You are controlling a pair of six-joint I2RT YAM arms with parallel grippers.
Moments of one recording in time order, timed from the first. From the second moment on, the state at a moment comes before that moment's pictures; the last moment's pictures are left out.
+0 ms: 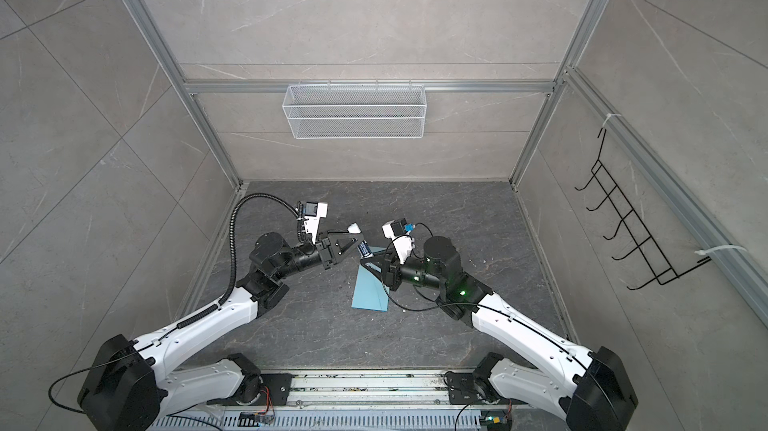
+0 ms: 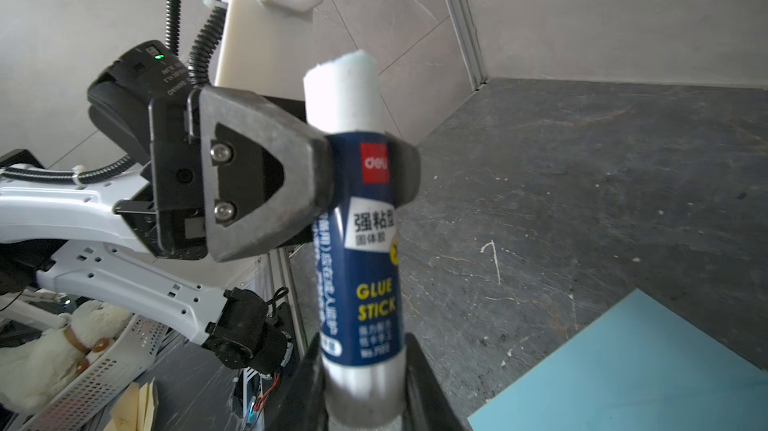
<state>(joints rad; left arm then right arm) -0.62 1.16 0.70 0.60 0.61 -0.79 0.72 1.07 0.77 0.11 -0.44 0.40</state>
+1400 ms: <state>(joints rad) -0.62 1.11 0.72 0.46 0.53 -0.75 0.86 0.99 0.84 -0.08 -0.02 0.18</state>
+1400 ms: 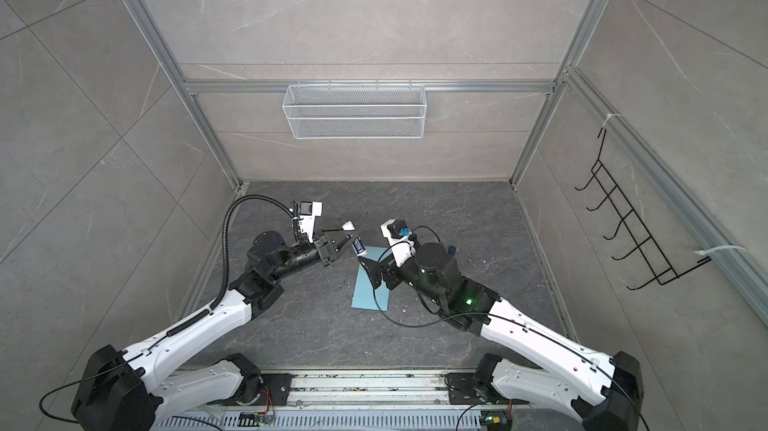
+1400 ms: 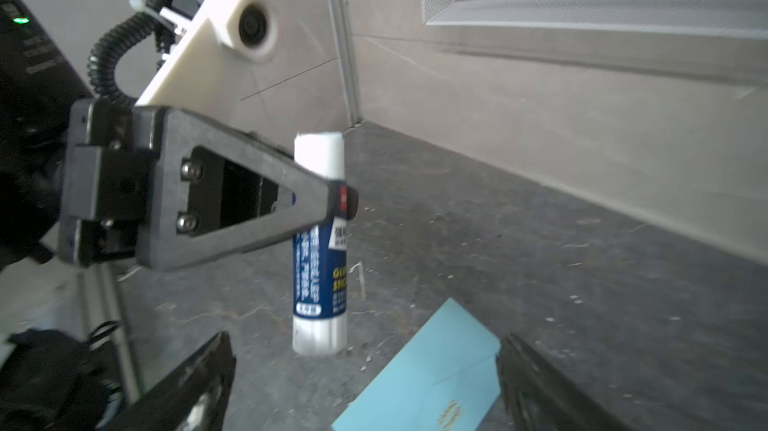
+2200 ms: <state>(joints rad) -0.62 1.11 0.72 0.54 0.62 -0.78 0.70 1.13 0.77 0.24 -0.54 0.49</state>
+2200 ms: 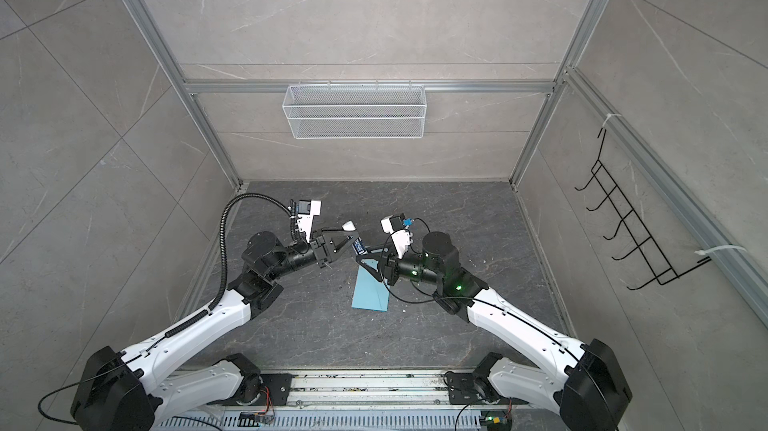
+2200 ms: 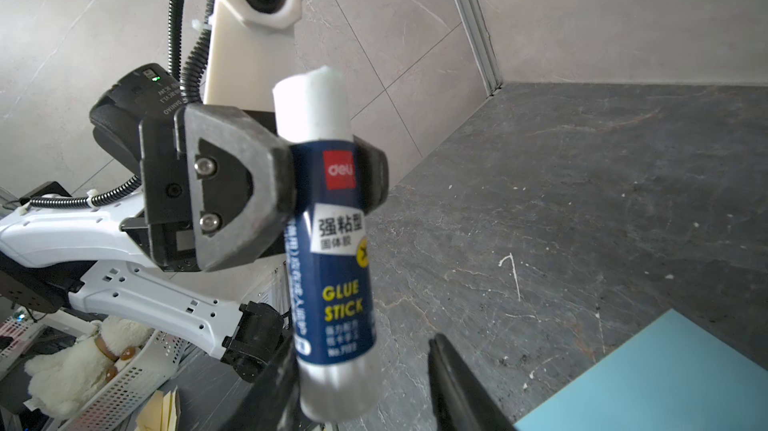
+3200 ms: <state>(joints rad) -0.59 1.17 0.72 0.47 0.46 -0.75 1.20 1.47 1.11 -0.08 0.94 -0.08</state>
